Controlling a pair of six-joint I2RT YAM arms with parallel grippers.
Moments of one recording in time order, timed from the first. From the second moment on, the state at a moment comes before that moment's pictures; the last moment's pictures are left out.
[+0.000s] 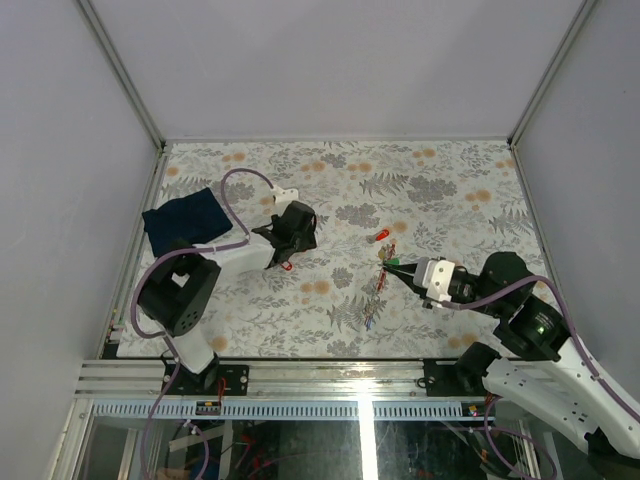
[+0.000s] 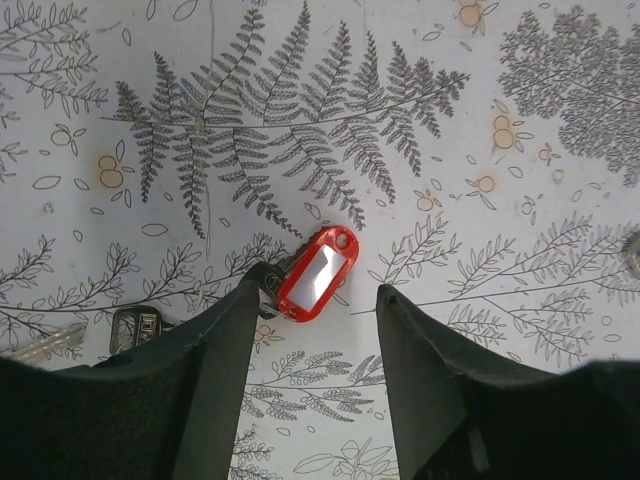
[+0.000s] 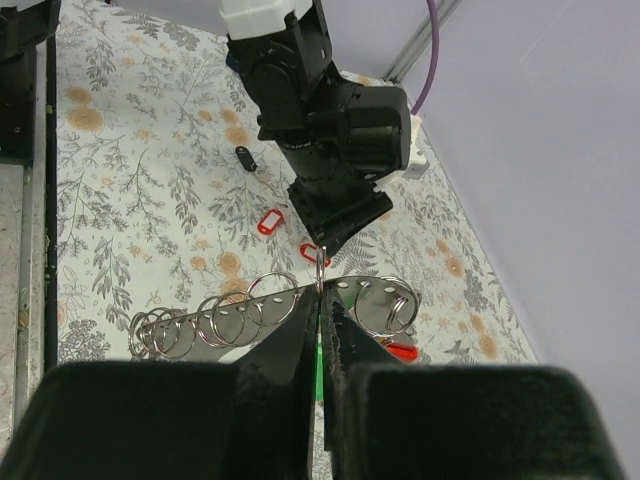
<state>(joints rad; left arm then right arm) -0.59 1.71 0.95 -0.04 -0.32 -0.65 0.77 0.56 0.80 -0.36 -0.43 -0.54</state>
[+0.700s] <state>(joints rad) -0.61 1.75 0.94 -0.05 -0.36 -0.73 0.77 0.54 0.80 -0.36 -0.44 -0.50</state>
